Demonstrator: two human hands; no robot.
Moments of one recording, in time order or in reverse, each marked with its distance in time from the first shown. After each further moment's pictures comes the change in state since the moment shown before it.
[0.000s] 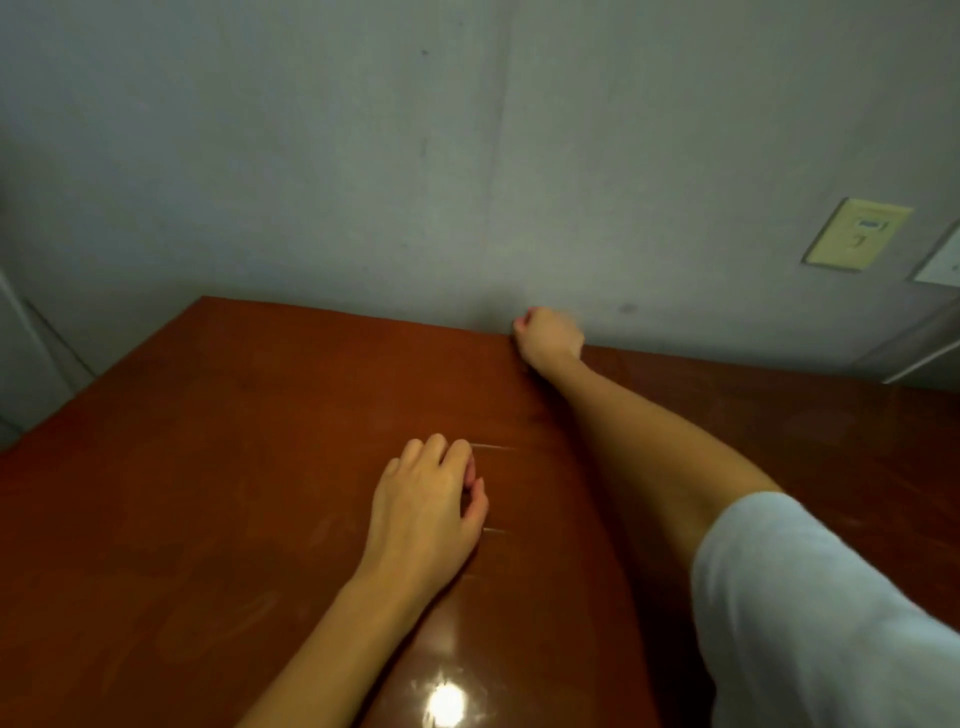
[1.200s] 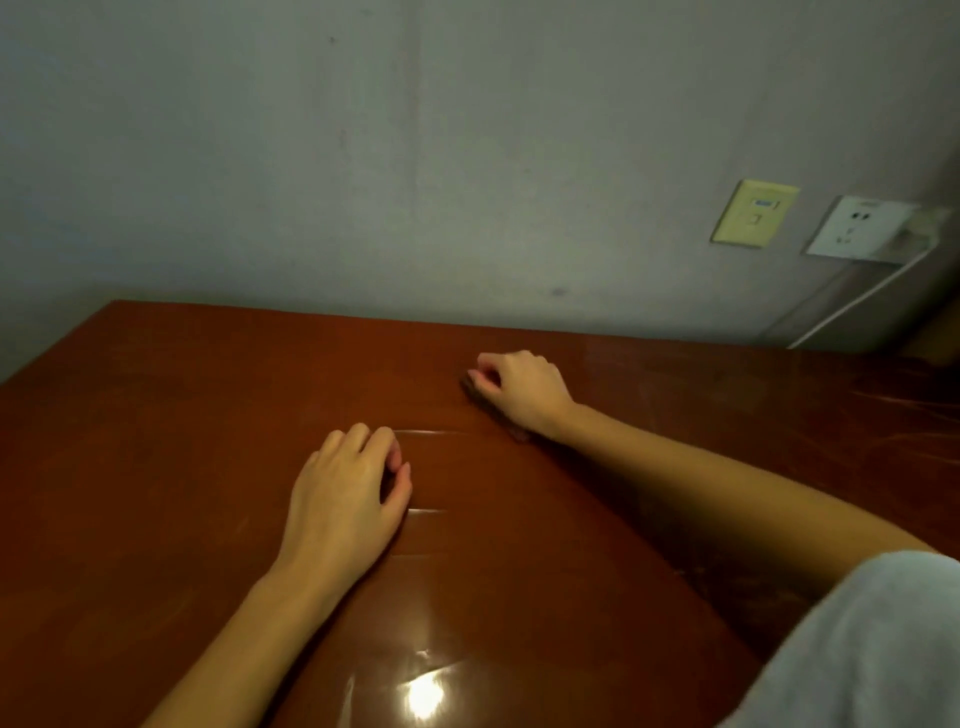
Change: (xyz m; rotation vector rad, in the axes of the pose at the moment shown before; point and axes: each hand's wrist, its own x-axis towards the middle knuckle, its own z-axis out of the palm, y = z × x) left_hand -0.002 0.000 -0.004 0.000 -0.029 0.005; right_hand -0.108 0.056 -0.050 -0.033 -0.097 -0.362
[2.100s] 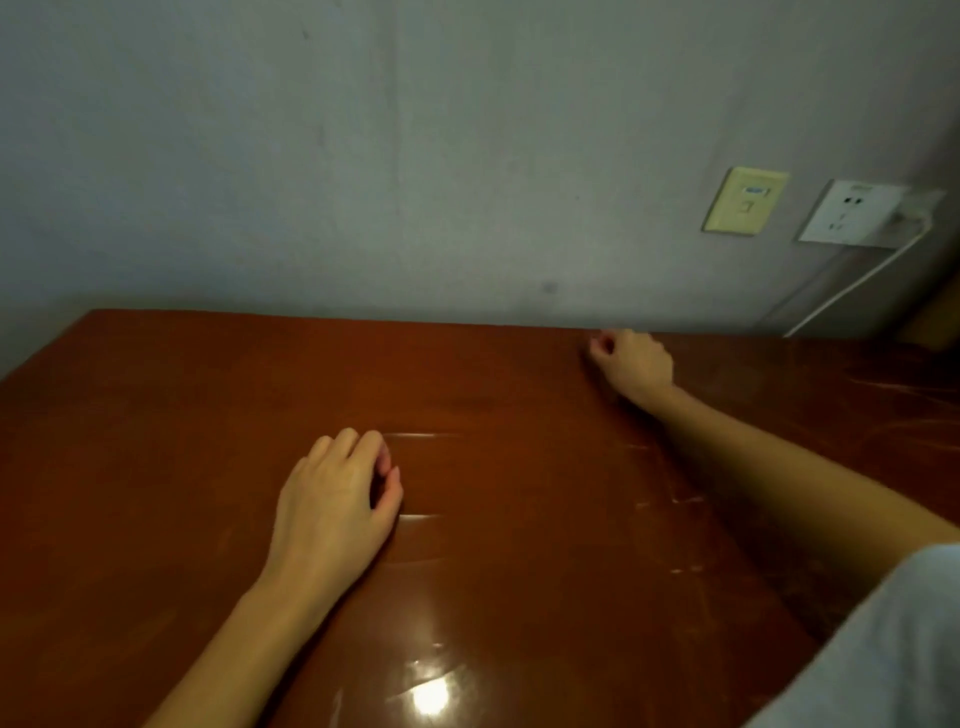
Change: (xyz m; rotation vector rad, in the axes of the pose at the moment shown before) left_hand 0.002 0.003 -0.002 0.014 -0.025 -0.010; right_hand -0.004 0.128 -0.012 0.001 0.158 0.495
